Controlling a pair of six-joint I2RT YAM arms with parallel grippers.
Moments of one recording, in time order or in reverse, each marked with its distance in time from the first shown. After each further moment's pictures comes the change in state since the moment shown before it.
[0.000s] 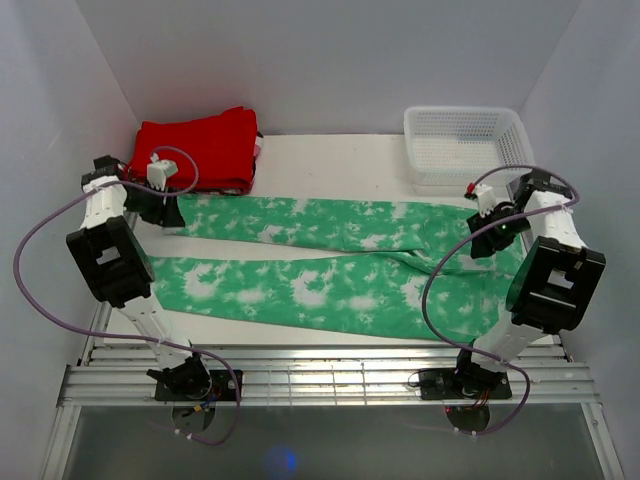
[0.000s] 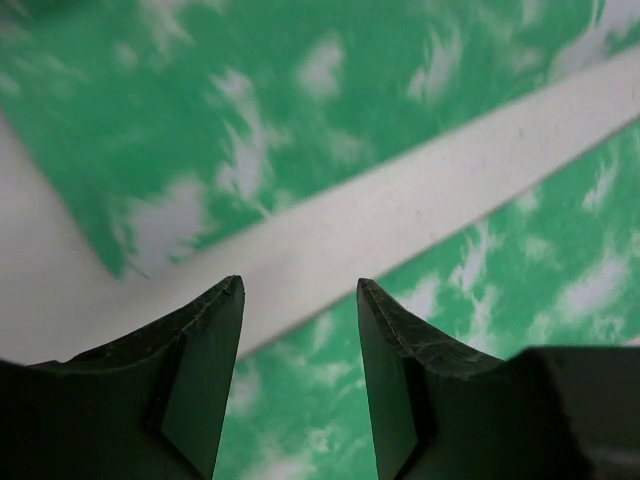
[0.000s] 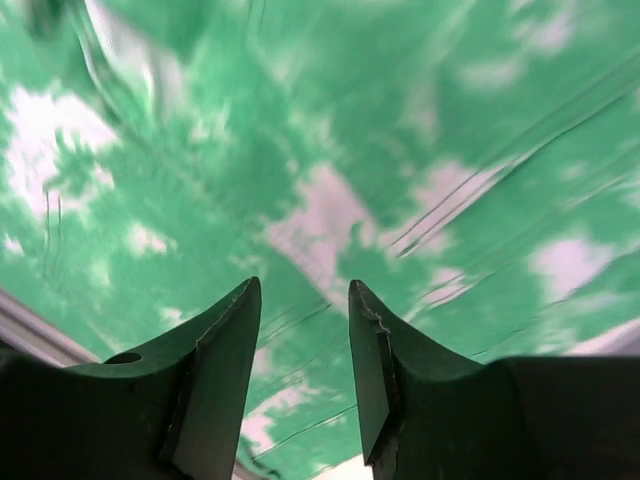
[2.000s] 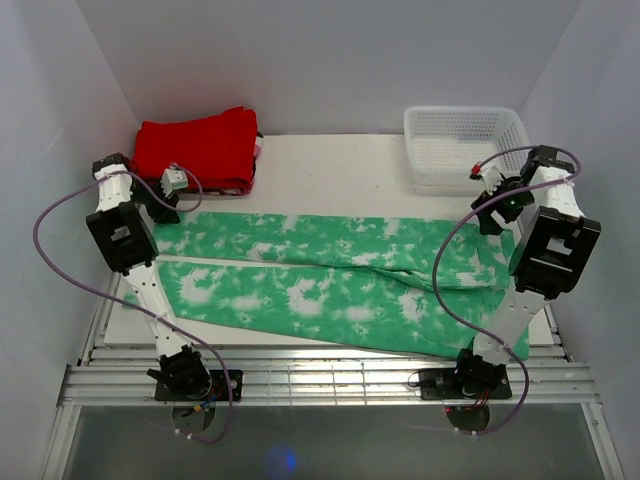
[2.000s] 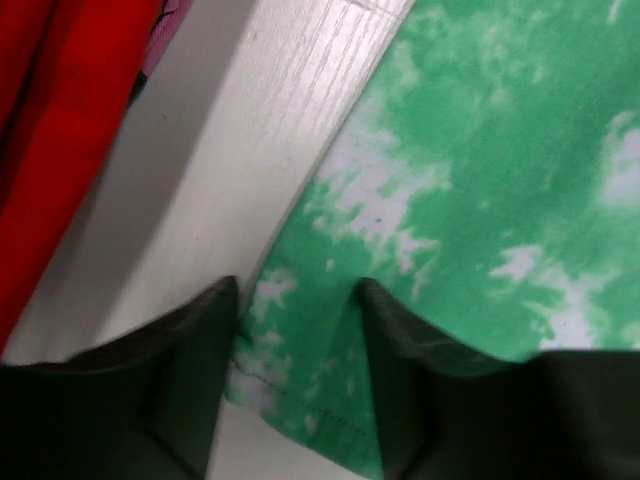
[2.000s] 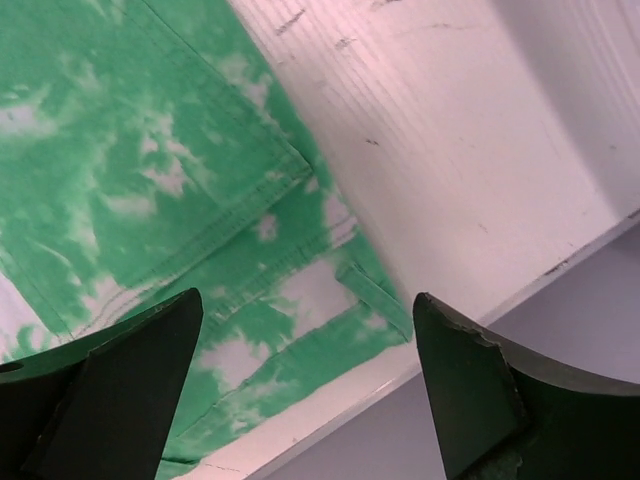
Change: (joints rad) left arm -0.006 0.574 0.712 -0.269 0.015 0.724; right arm -0.008 0.297 0.391 0.073 0.014 -0.220
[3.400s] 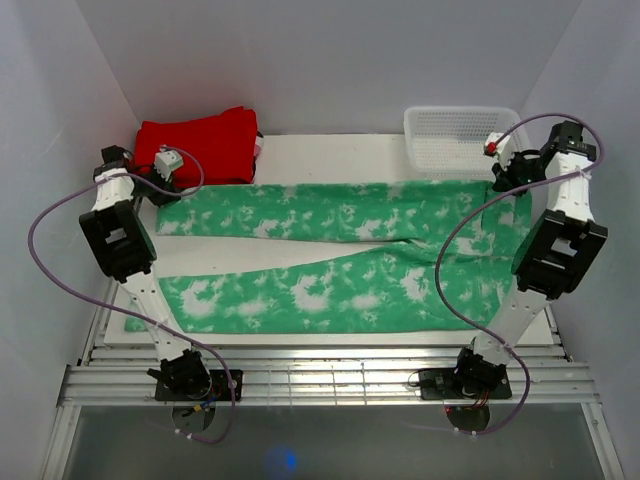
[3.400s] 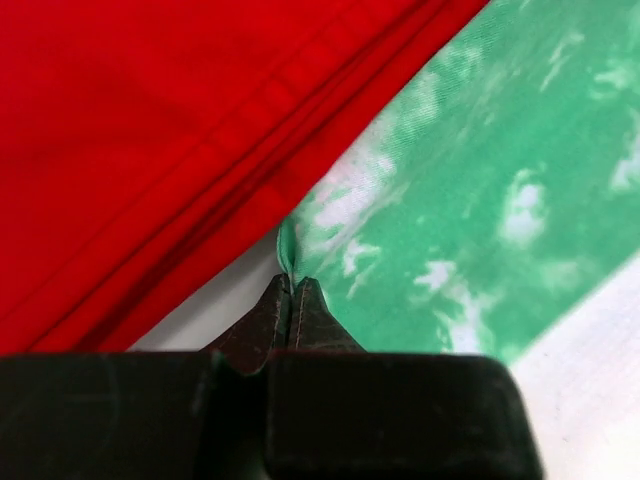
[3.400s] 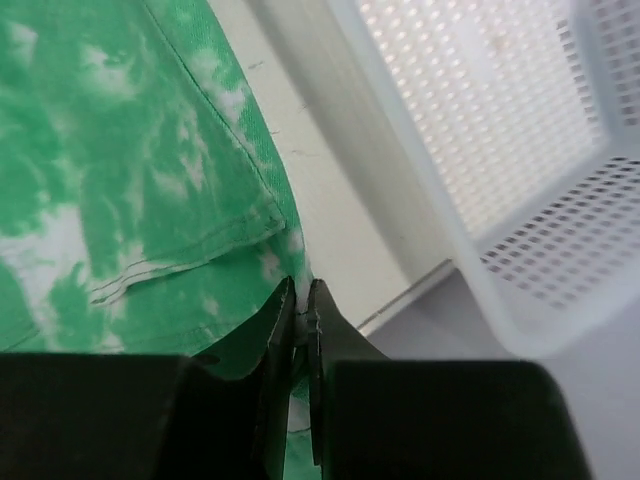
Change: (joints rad) left arm -0.008 -0.206 -0.307 0.473 0.113 -0.443; right arm -0.051 0.049 0.247 -0.041 -0.235 -0.185
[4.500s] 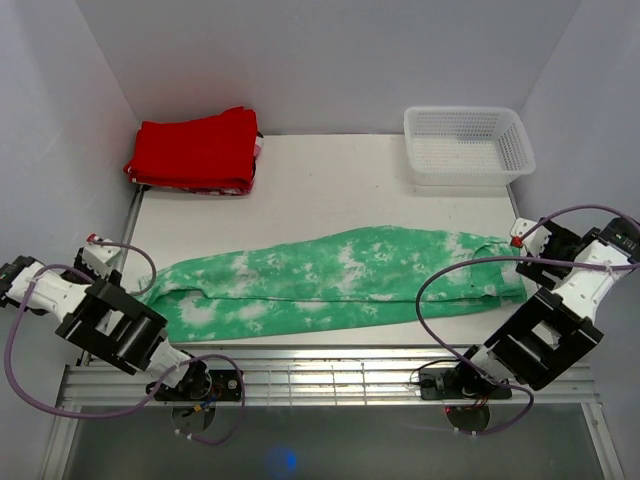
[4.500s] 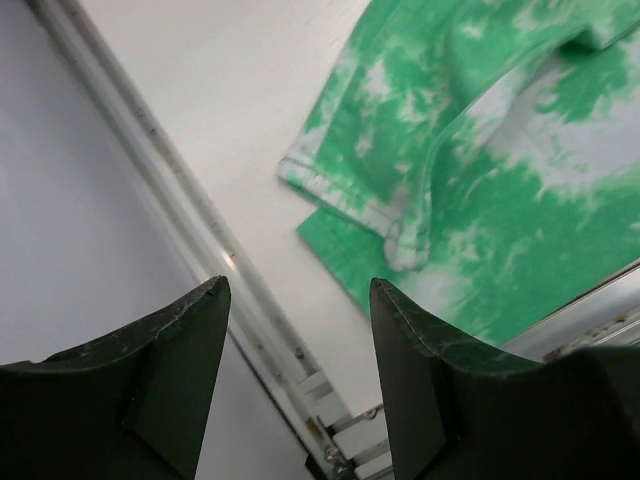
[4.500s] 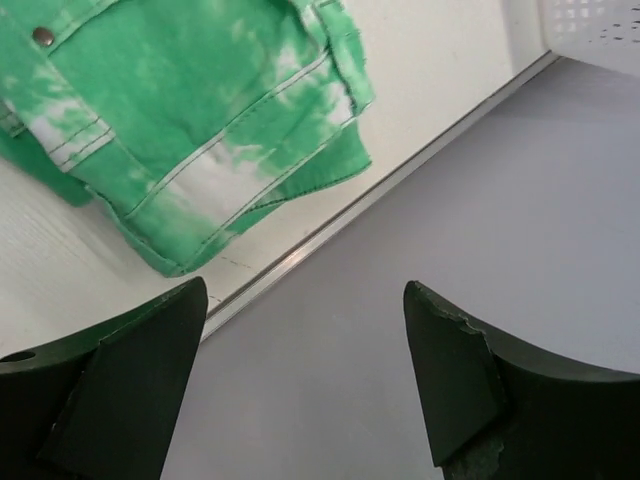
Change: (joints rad) left arm 0.734 -0.851 -0.776 -0.430 0.064 0.770; right arm -0.444 -0.711 -0.804 -0.002 -0.011 -0.591
